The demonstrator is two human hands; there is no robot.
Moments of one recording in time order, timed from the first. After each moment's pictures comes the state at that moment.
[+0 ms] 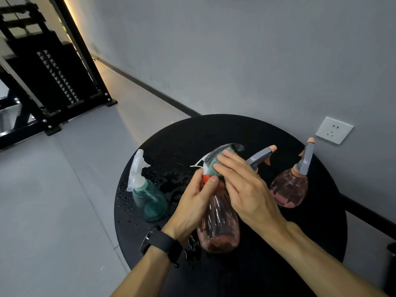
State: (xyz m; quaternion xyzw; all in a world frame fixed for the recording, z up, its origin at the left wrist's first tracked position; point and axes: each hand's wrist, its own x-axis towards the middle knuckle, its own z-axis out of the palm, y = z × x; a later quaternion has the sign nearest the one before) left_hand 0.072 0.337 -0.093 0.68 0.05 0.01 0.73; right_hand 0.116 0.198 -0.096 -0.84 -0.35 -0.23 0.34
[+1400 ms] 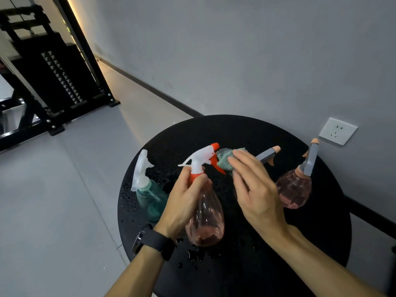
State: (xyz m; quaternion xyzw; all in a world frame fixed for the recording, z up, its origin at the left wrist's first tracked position) left_hand 0.069 0.359 -0.089 0.72 0.11 0.05 0.69; right_hand 0.112 0.201 -0.099 -0.83 -0.27 -0.31 0.39
